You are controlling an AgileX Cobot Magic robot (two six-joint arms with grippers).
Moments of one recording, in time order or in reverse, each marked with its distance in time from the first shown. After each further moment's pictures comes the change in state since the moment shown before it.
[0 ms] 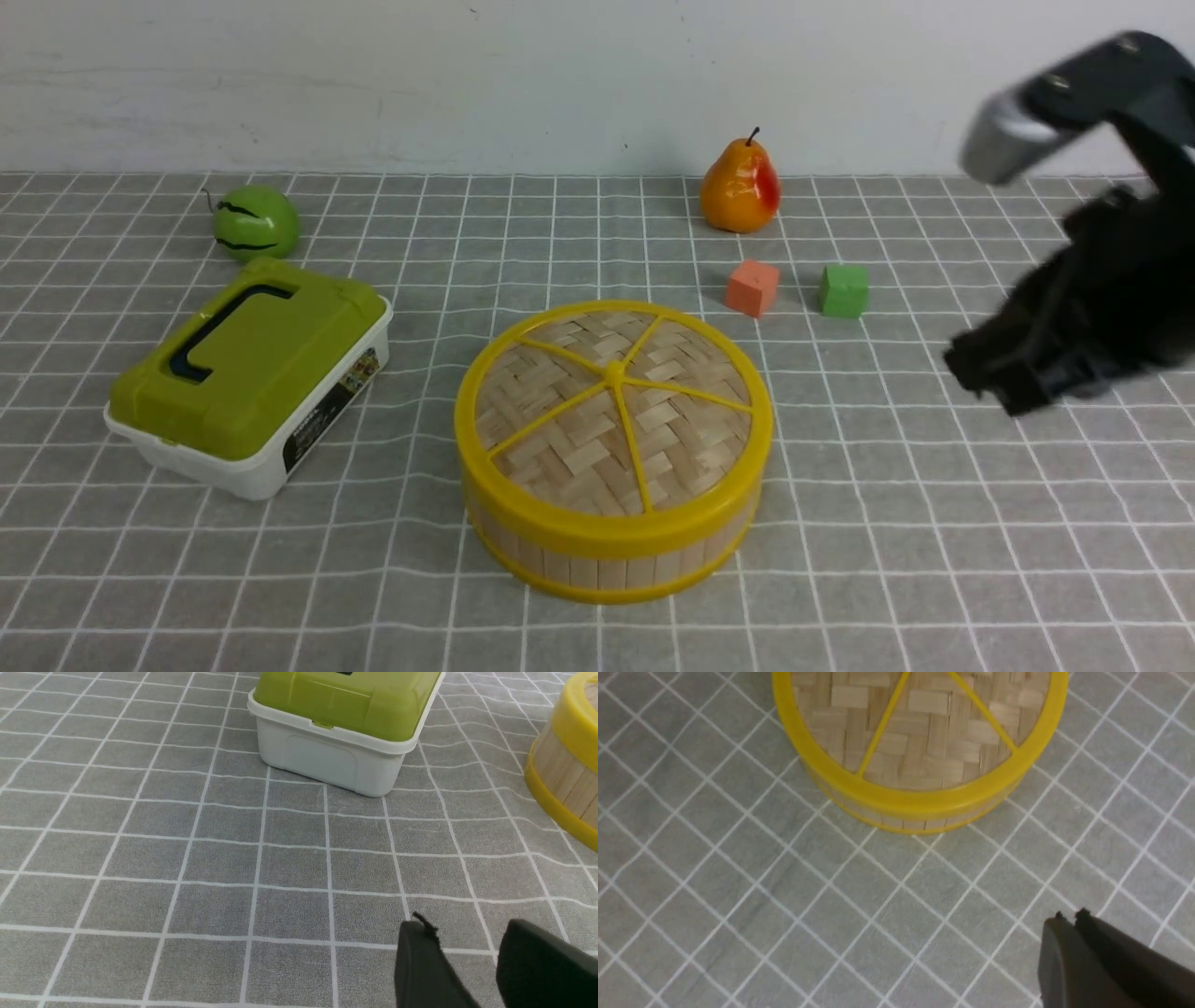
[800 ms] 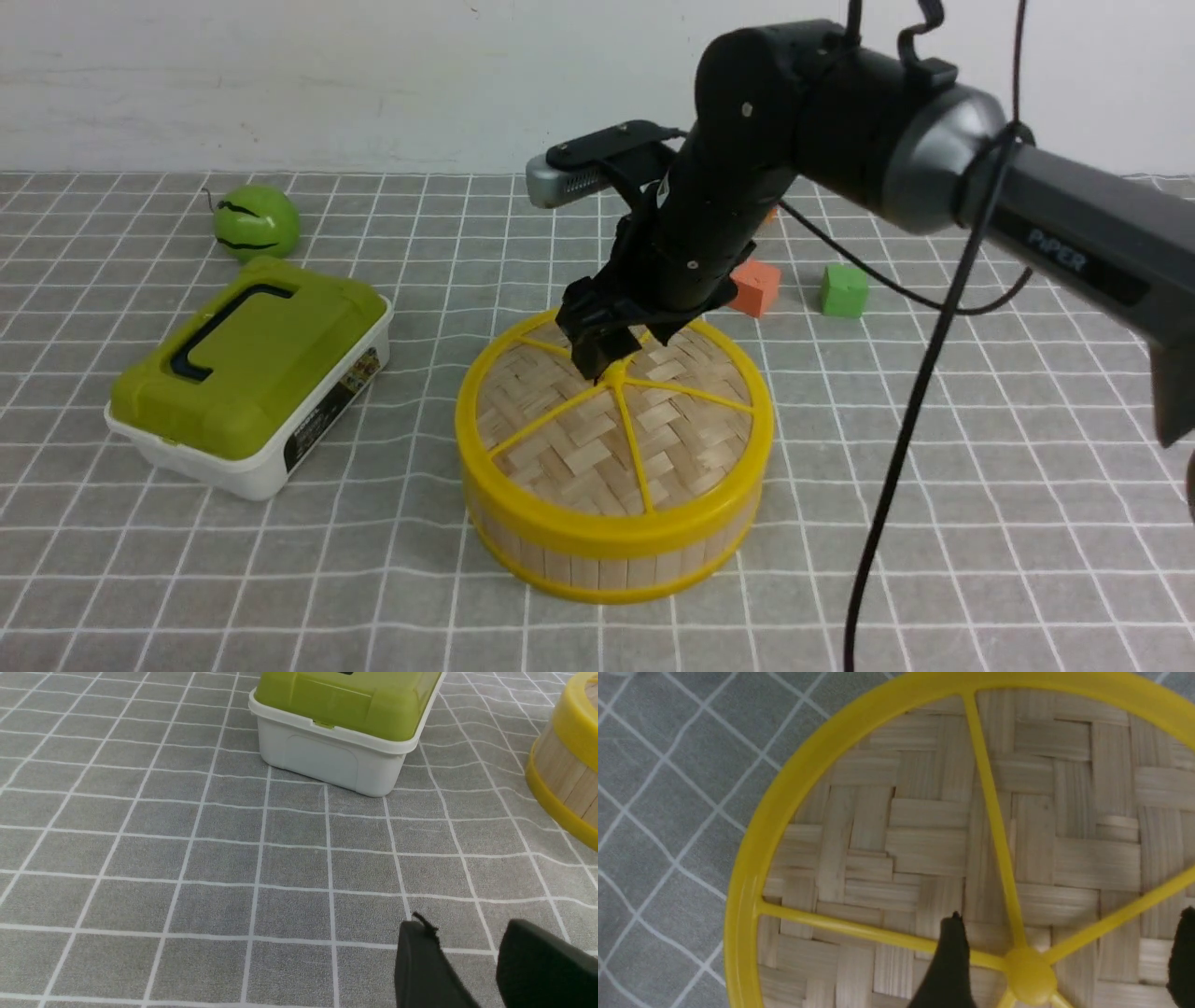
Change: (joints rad) right arm 0.121 0.819 -0.691 0.000 0.023 0.158; left arm 0.000 0.000 0.000 0.000 0.000 0.000
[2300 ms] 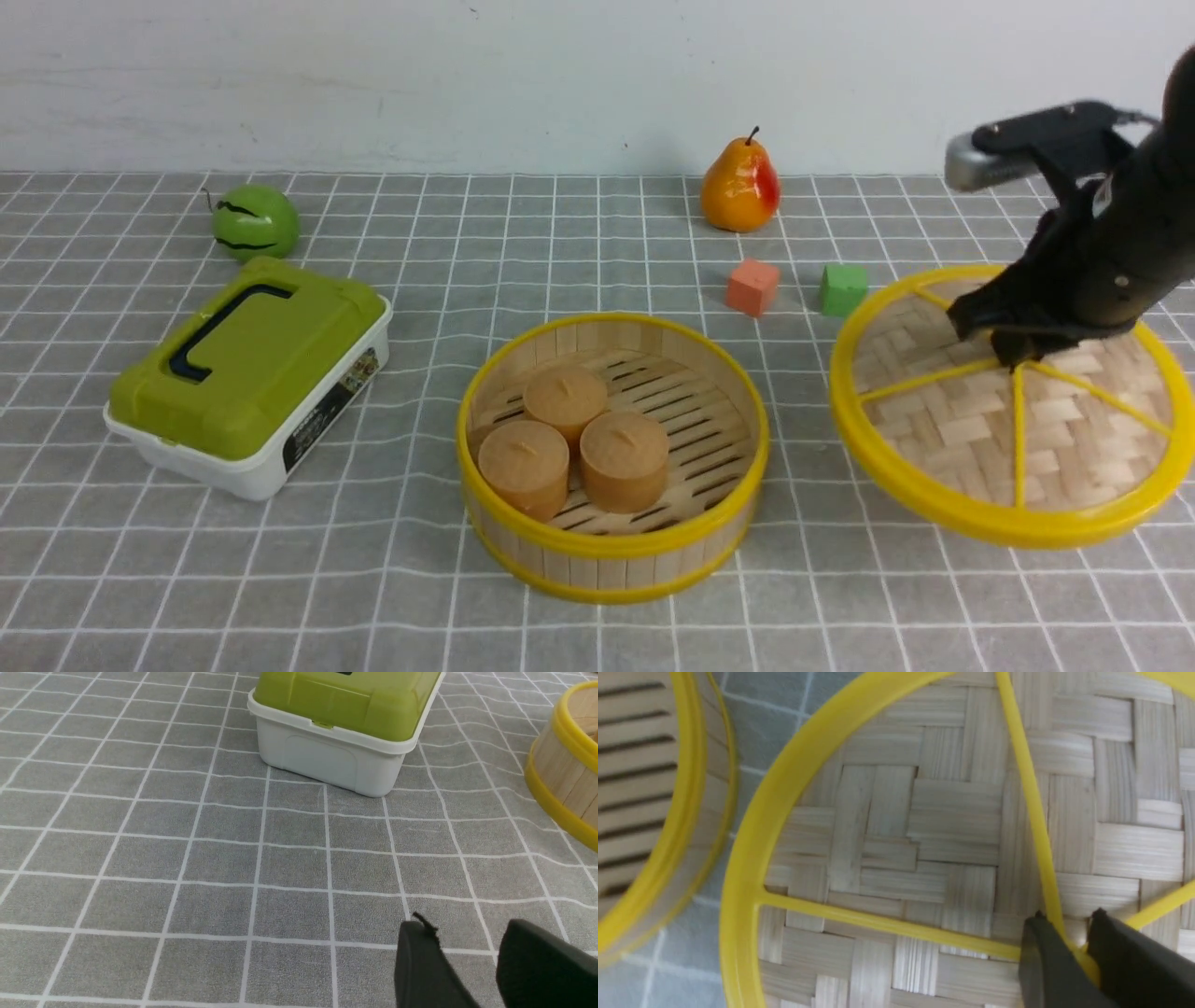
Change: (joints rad) right arm -0.386 -0.492 0.705 -0.192 -0.261 0.099; left arm 0.000 0.000 0.000 0.000 -0.001 0.000
